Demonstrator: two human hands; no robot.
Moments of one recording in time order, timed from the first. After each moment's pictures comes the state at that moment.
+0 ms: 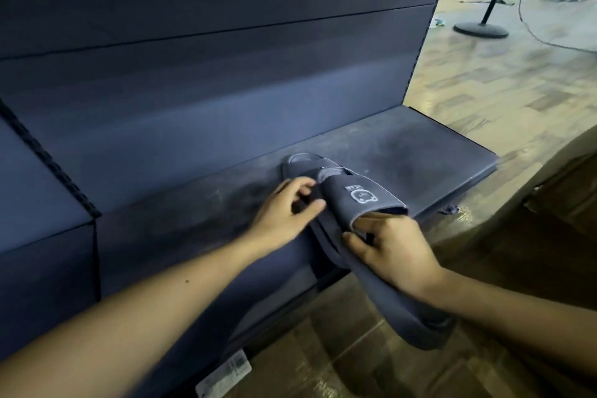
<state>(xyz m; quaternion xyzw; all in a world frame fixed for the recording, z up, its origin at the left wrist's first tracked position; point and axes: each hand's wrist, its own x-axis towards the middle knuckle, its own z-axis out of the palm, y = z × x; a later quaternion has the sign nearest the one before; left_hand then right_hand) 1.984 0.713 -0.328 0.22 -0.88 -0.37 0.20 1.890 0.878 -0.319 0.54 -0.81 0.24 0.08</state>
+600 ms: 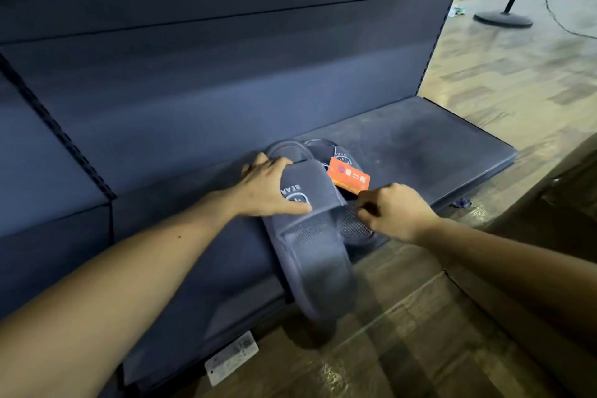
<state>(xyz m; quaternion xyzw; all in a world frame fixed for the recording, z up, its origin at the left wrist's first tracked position) 2.000 0.685 -0.298 0.26 -0.95 -0.17 0.00 1.853 0.849 -0.317 0.56 -0.83 0.04 -0.02</state>
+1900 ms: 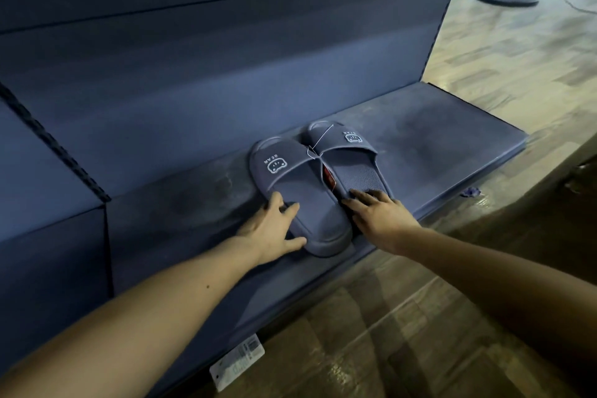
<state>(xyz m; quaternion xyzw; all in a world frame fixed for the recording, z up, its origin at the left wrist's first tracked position) 2.008 0.687 -0.379 0.22 -0.96 -0.12 -0.09 1.846 0.831 -0.381 0.52 -0.85 -0.02 -0.11</state>
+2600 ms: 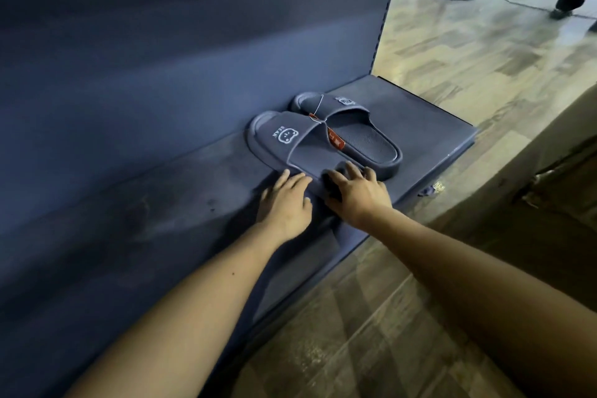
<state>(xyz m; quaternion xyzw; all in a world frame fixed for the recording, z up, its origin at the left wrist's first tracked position) 1.855 0.711 -0.406 0.22 -0.95 -0.21 0.04 1.759 0.821 -0.387 0.38 -0.92 0.01 -0.09</state>
